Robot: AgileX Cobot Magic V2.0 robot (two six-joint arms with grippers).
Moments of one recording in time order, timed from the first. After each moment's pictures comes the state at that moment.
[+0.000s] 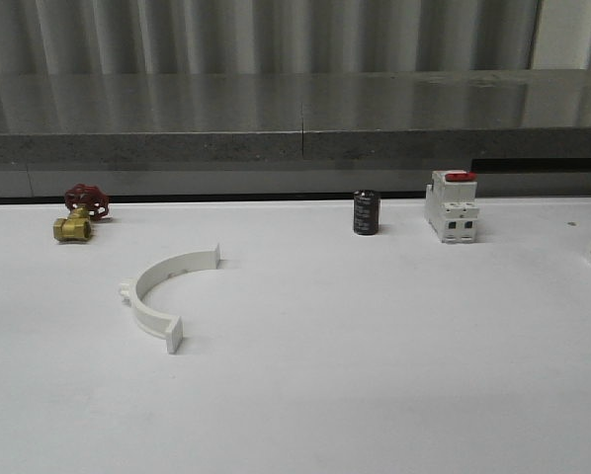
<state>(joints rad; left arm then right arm) -0.09 0.24 -0.37 0.06 0.52 -0.19 -0.20 1.81 -1.17 0.06 0.68 -0.15</state>
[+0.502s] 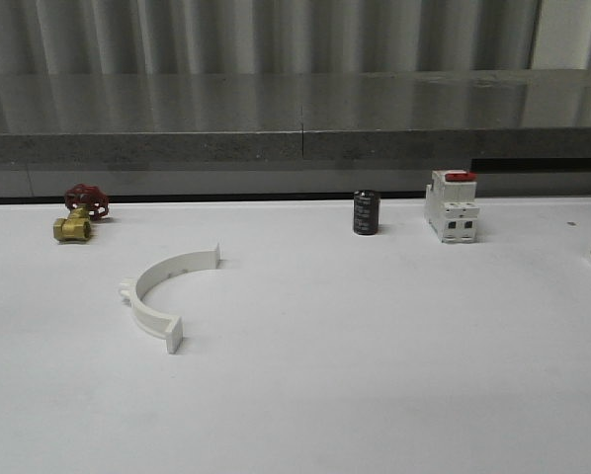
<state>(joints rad) -0.09 0.24 -0.37 0.06 0.52 -0.19 -0.24 1.87 -1.18 0.06 0.65 -0.16</state>
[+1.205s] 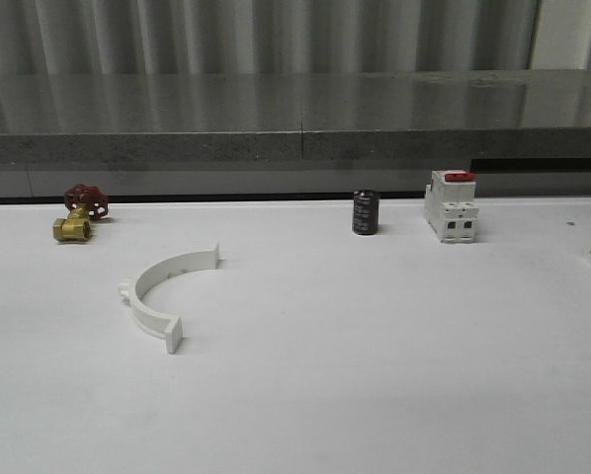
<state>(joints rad) -0.09 0.24 -0.37 0.06 0.52 -0.19 -0.24 1.92 -1.18 0.06 0.64 -0.17</state>
